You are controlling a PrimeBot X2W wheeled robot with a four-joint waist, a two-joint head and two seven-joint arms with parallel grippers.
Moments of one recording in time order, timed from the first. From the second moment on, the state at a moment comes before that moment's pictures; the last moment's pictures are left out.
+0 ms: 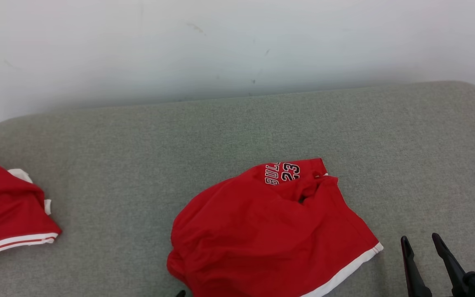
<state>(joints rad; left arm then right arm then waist) -0.08 0.43 -0.82 0.10 -0.68 0.30 -0.21 -0.01 -0.14 0.06 0.24 0.27 0.13 -0.26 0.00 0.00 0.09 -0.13</state>
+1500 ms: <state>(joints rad) -0.11 0.46 -0.80 0.02 -0.87 0.23 -0.02 -0.03 -0.12 0.07 0.25 0.27 0.13 -0.26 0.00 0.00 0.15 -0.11</state>
